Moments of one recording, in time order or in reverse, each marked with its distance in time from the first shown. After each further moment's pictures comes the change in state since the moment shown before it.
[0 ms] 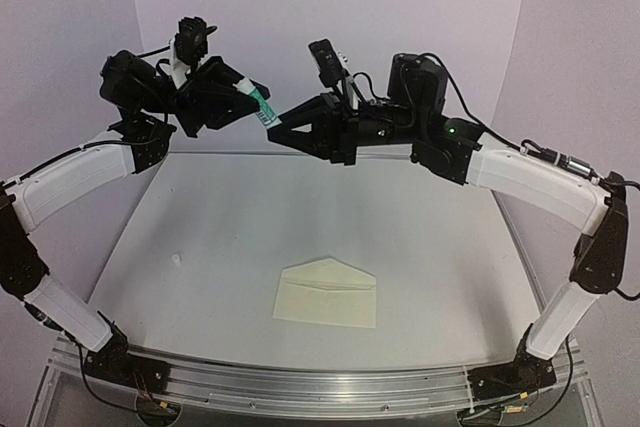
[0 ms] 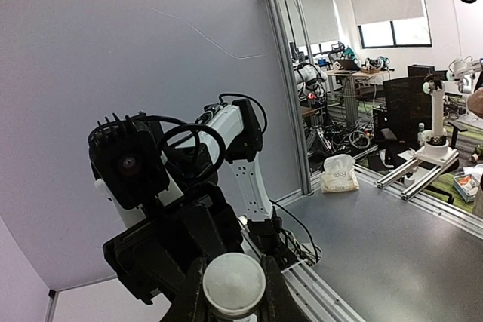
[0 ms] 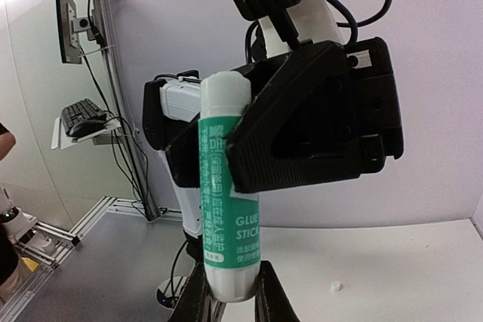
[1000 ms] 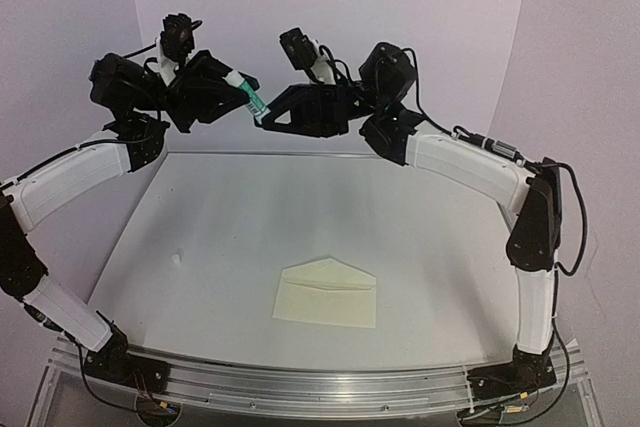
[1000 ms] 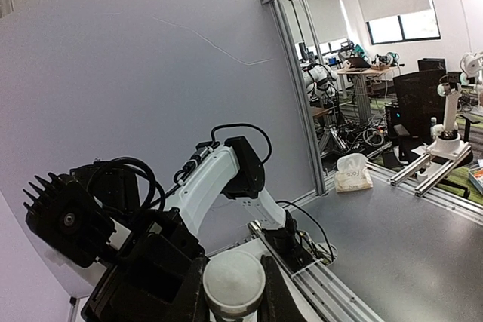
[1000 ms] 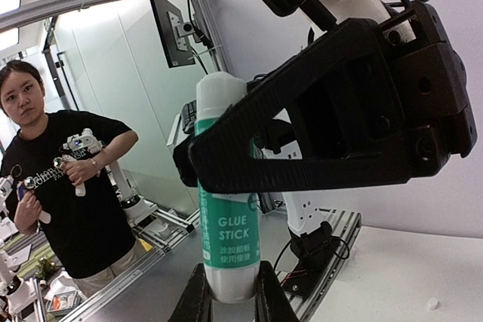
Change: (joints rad) left arm 0.027 -0.011 -0.007 0.086 -0.007 -0.029; right arm -0.068 0.374 0.373 0.444 -0.500 0.648
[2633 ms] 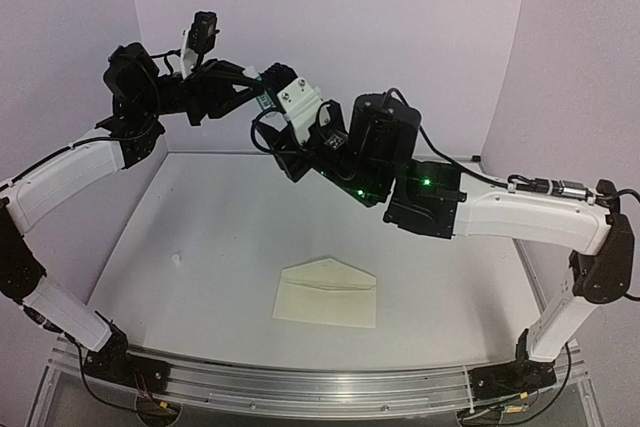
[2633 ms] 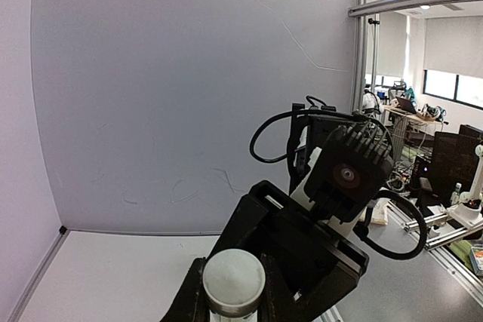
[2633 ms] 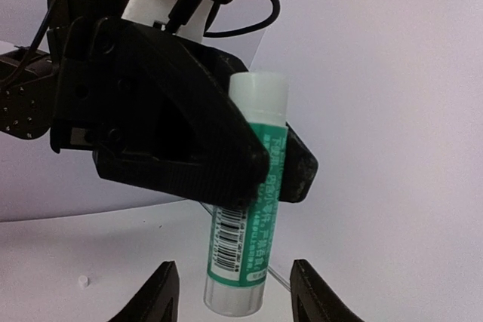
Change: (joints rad) left arm 0.045 -0.018 0.011 -0.432 -0.178 0.107; right arm 0.368 -0.368 -0.453 -0.321 1.767 -1.227
